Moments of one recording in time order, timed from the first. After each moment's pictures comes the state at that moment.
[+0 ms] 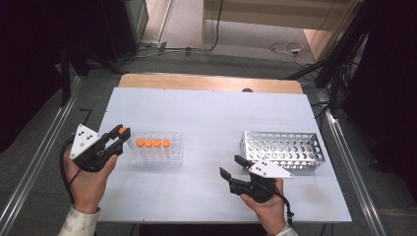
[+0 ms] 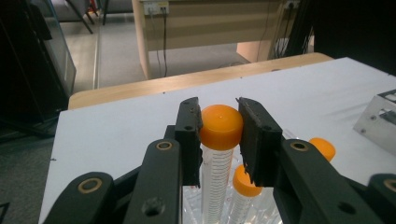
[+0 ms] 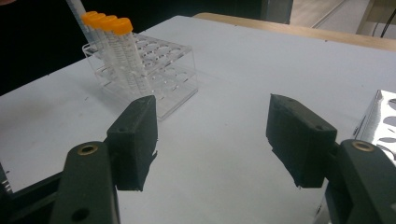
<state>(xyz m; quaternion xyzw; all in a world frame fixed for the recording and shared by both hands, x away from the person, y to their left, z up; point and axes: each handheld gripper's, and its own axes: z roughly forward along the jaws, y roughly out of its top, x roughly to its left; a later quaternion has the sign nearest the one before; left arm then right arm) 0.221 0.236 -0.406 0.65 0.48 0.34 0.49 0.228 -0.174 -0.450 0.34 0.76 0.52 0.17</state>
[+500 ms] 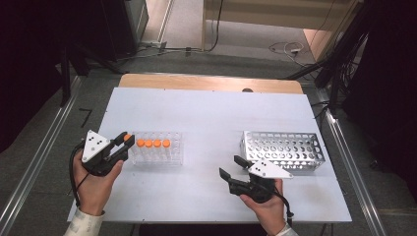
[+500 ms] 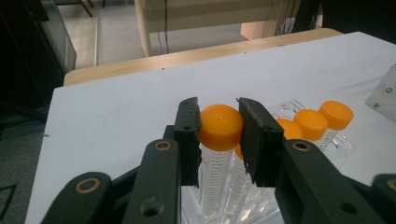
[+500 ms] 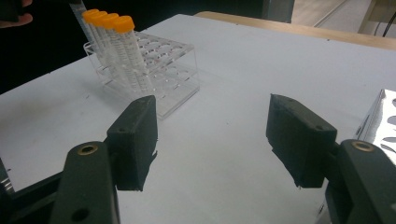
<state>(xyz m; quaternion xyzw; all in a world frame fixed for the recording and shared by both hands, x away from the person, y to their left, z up) 0.221 0.232 -0.425 0.66 0.49 0.33 0.47 0.227 -0.173 -0.450 0.34 0.76 0.52 0.17</state>
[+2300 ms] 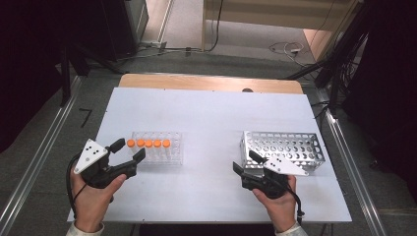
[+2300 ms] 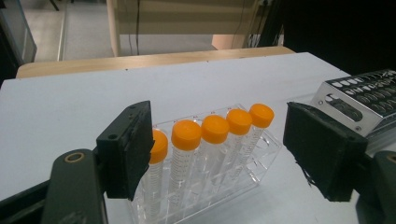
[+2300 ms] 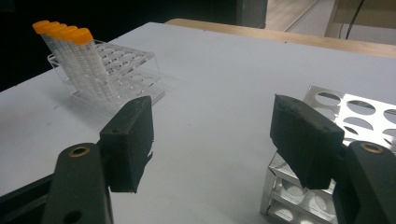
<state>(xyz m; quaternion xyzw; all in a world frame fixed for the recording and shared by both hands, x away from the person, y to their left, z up) 0.194 0.221 -0.420 0.64 0.49 0.28 0.52 0.236 -0.203 -0.445 0.37 0.74 0.52 0.20</state>
